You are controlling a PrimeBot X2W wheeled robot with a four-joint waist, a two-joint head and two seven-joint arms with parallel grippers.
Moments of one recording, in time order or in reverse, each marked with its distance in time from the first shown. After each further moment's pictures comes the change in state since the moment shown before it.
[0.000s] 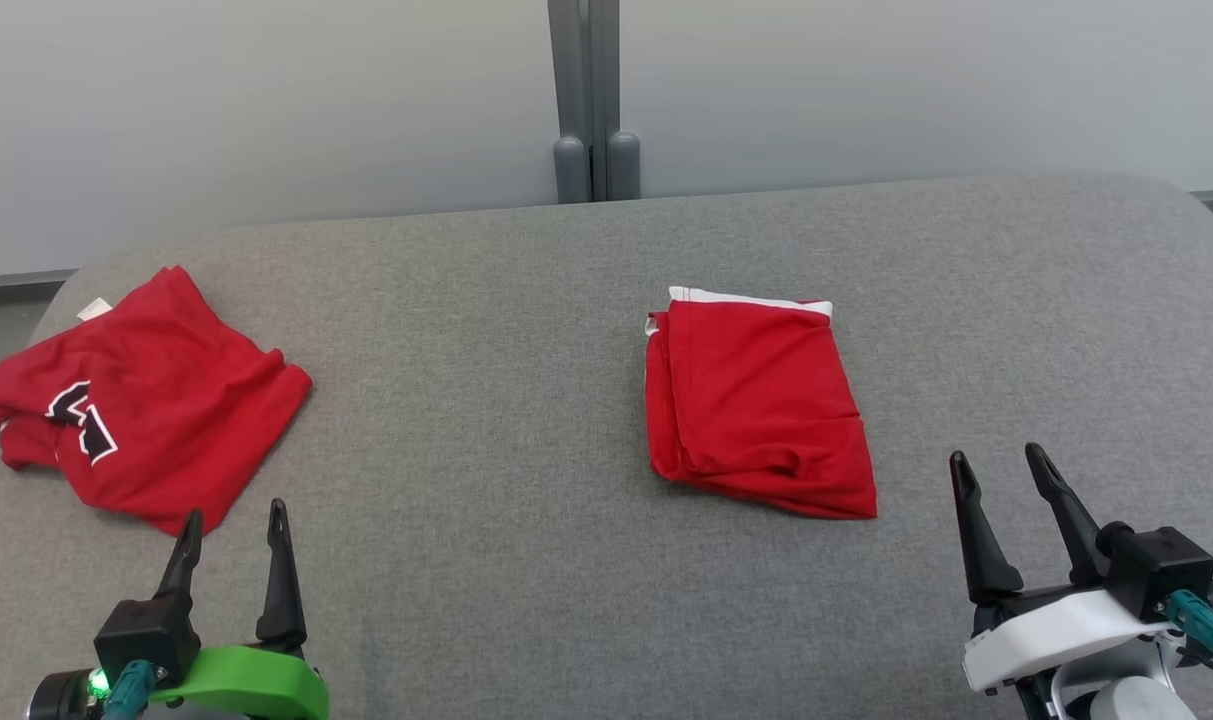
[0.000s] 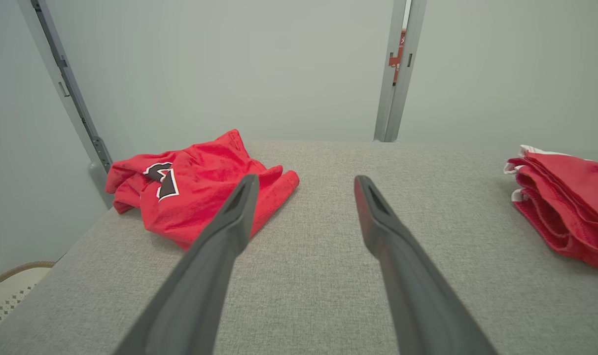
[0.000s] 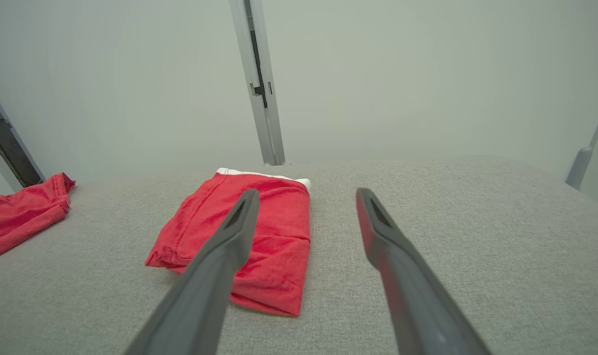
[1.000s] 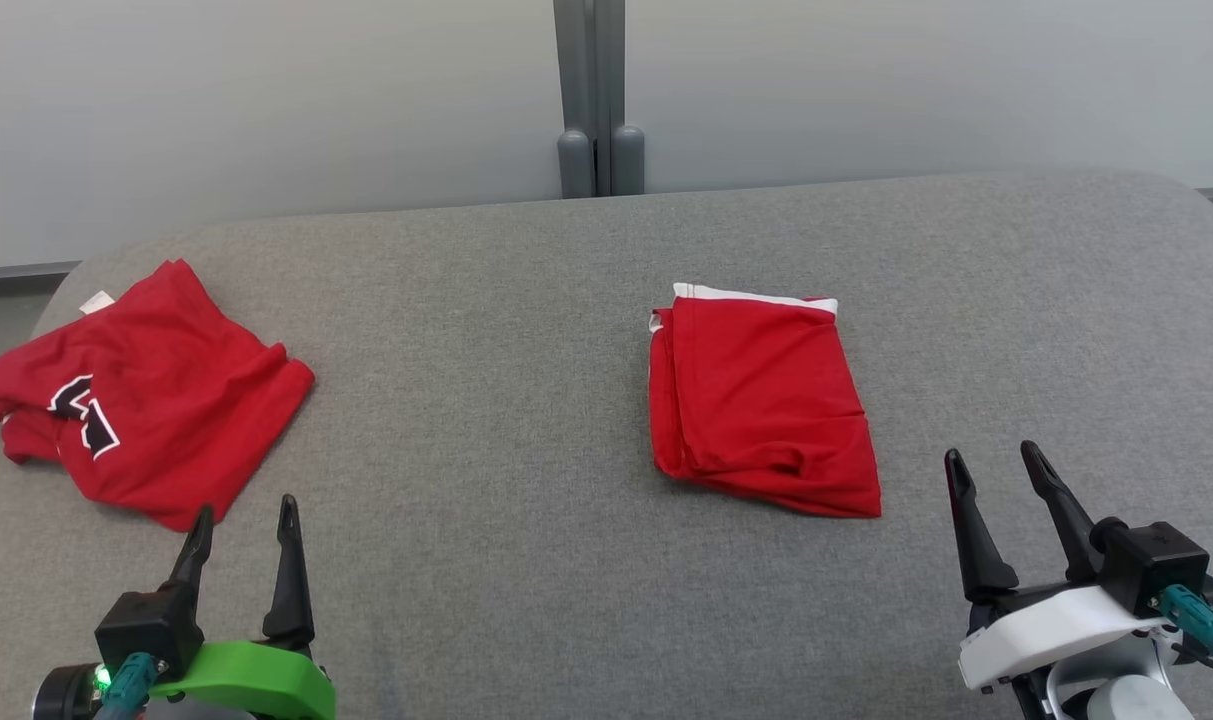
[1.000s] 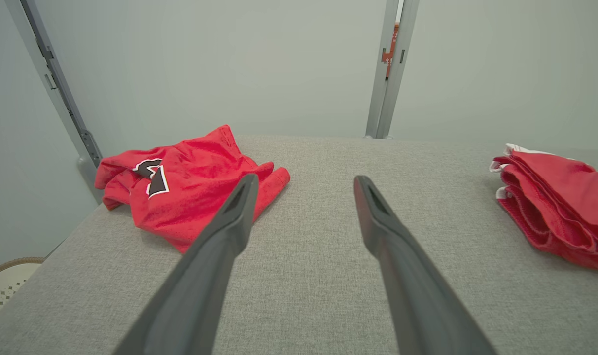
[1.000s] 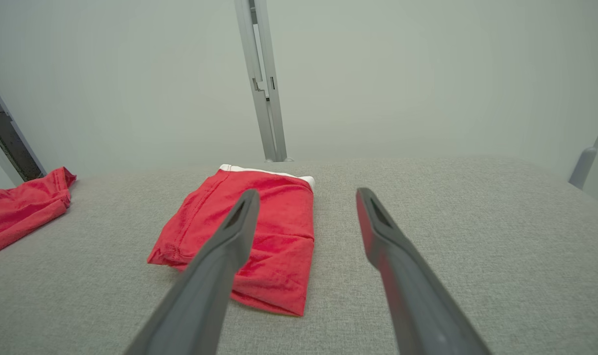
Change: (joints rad) left arm 0.022 0.013 -0.032 -0.075 -0.039 0.007 0.068; right arm 0.002 0.013 -0.008 -0.021 -0.022 0.000 0.030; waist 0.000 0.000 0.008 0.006
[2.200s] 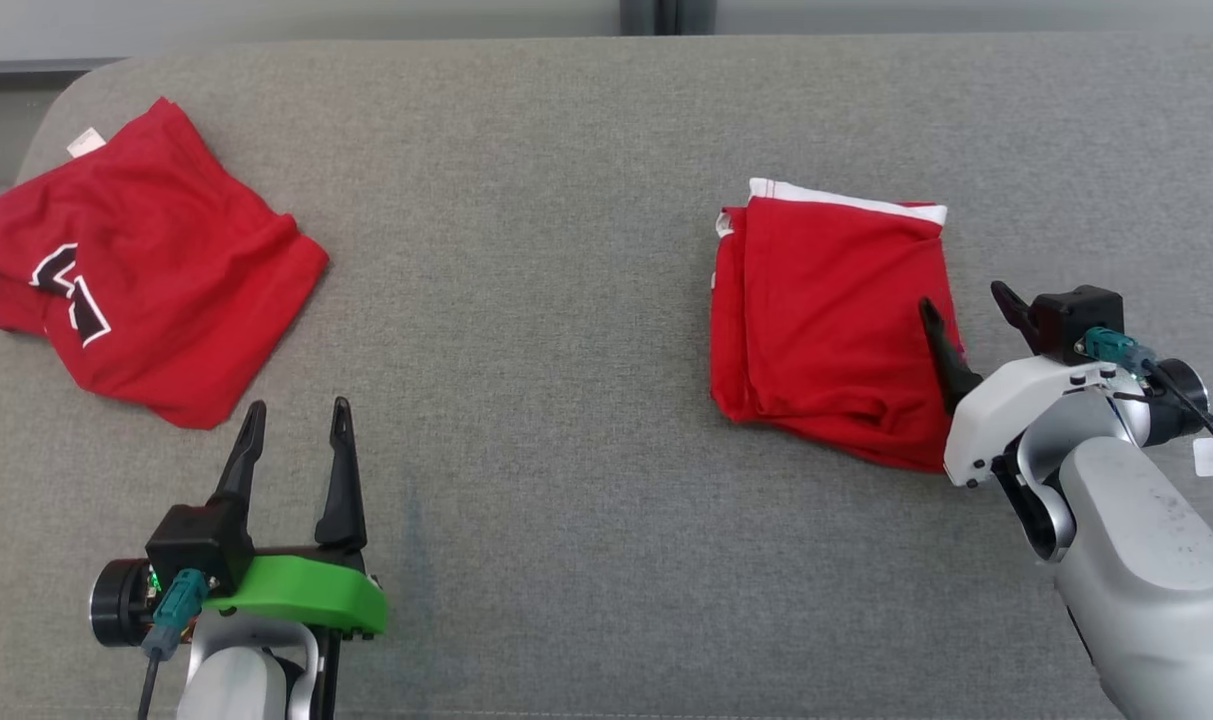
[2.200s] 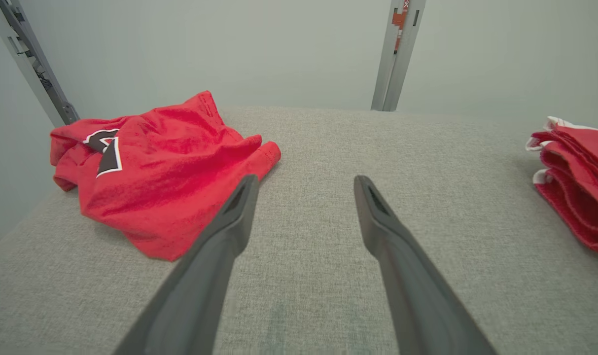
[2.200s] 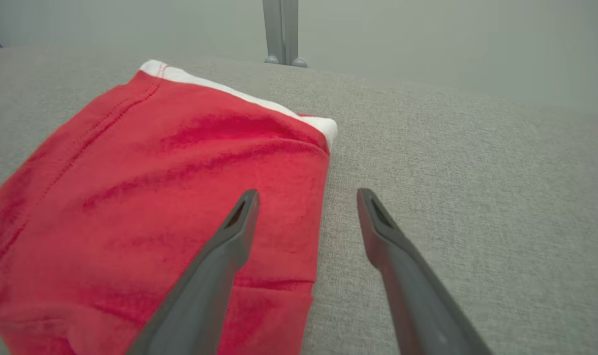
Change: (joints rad) left arm -0.162 -0.019 -0.096 0.069 -0.015 0.023 -0.075; right arm -0.552 -0.089 0.144 0.546 -0.004 0.000 0.124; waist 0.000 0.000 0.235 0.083
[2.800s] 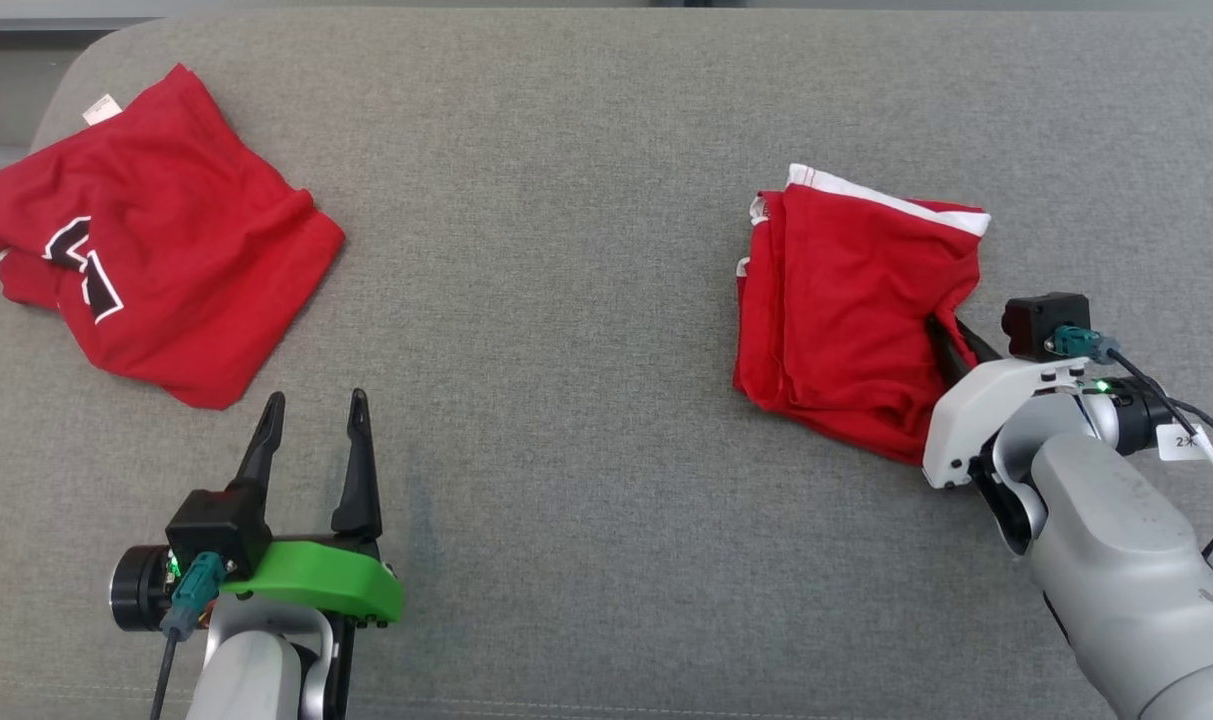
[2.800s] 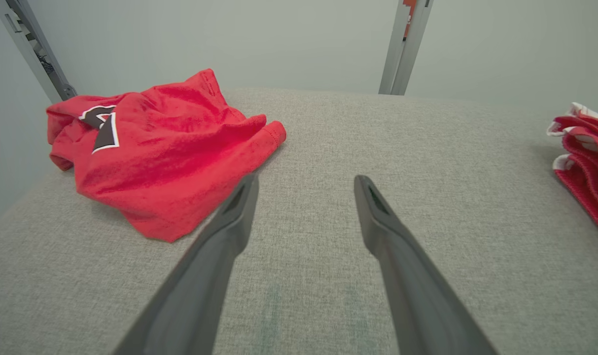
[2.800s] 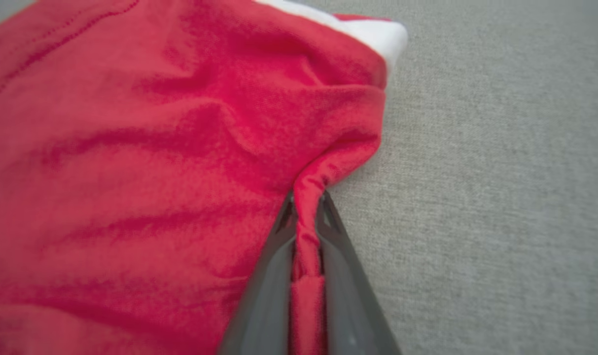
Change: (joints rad) left arm -0.043 -0.009 -0.022 0.065 -0.008 -0.001 -0.014; right arm -0.130 0.032 0.097 0.304 0.103 0.002 -0.050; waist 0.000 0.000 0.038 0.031
